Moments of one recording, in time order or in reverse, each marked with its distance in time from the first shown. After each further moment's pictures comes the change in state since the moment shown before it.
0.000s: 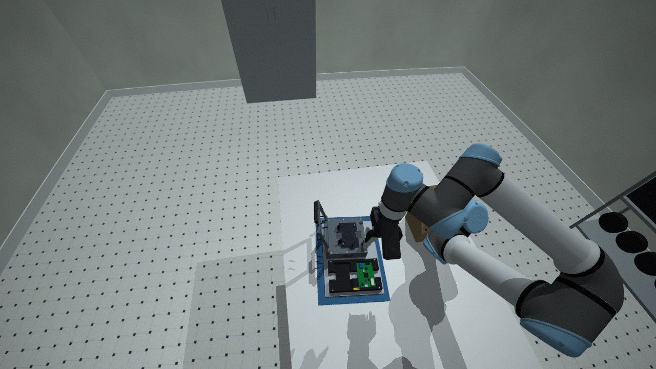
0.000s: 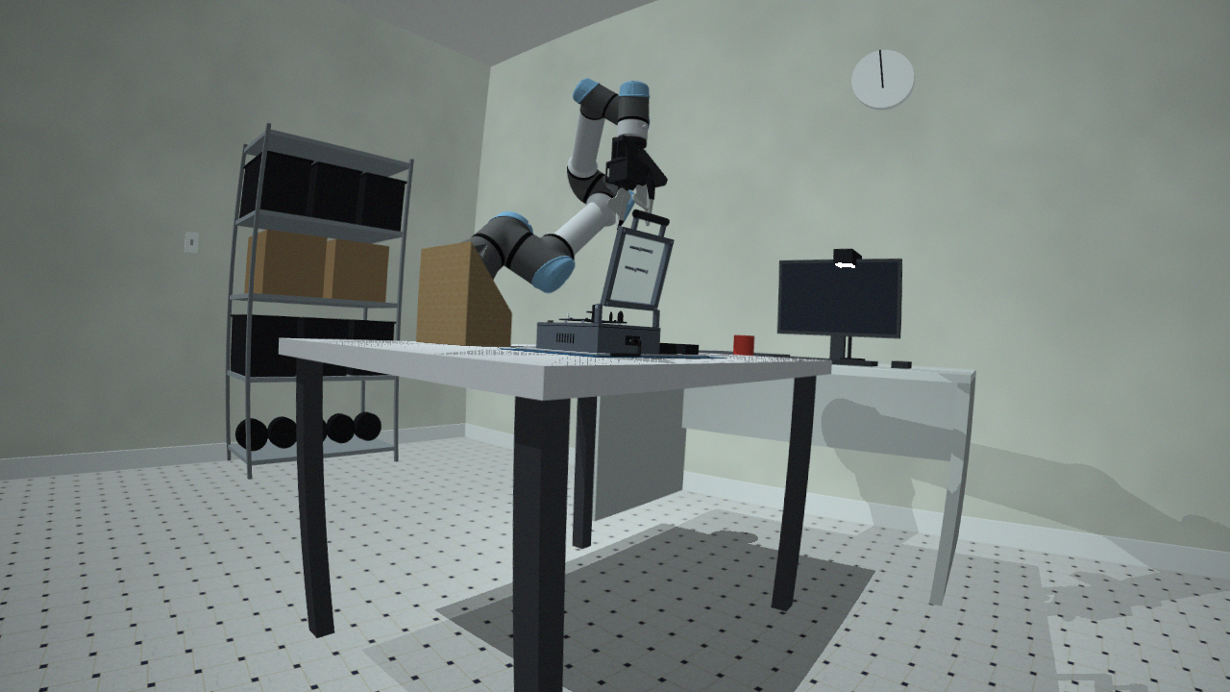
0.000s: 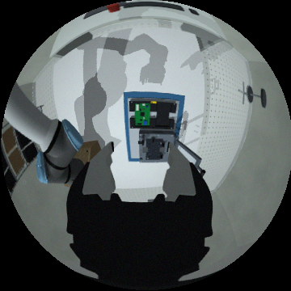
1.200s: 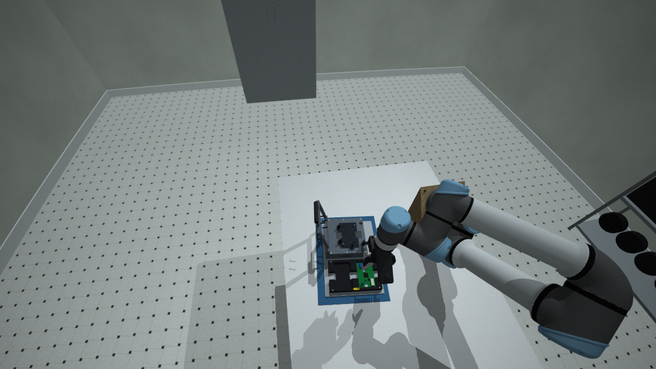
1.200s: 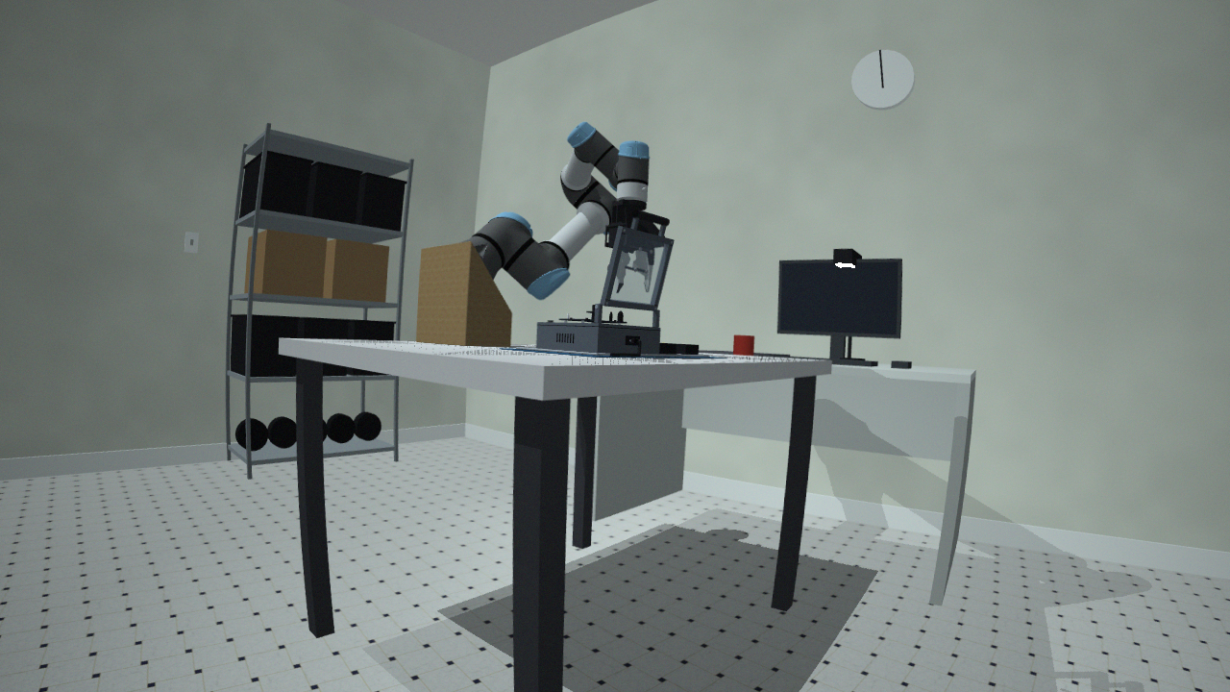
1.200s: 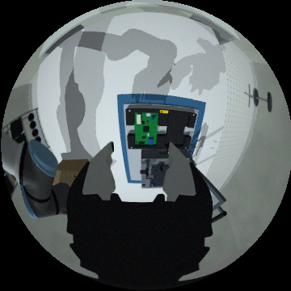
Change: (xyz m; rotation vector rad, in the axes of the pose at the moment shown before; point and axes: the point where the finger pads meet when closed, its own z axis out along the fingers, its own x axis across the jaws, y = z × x) arm -0.013 -0.022 0.153 0.005 -0.004 -0.002
